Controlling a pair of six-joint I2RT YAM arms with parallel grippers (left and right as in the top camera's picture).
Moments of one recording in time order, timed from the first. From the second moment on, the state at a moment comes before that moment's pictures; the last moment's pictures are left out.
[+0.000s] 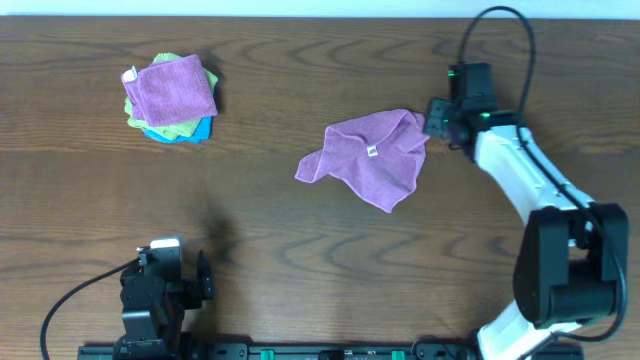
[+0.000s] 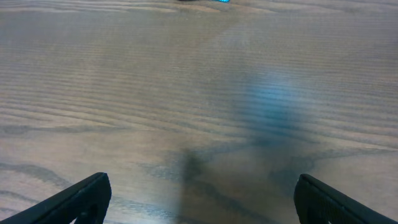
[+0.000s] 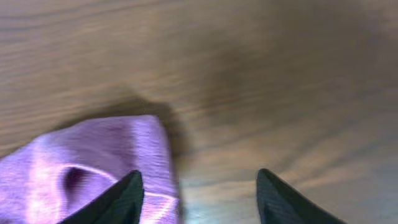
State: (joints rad) left arm 0.04 0.01 0.23 -0.87 -0.08 0.04; right arm 0.09 1.82 1.23 -0.41 0.11 0.31
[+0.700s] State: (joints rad) left arm 0.04 0.01 0.23 -0.87 -0.08 0.04; right arm 0.22 1.78 1.23 -0.51 -0.40 0.38
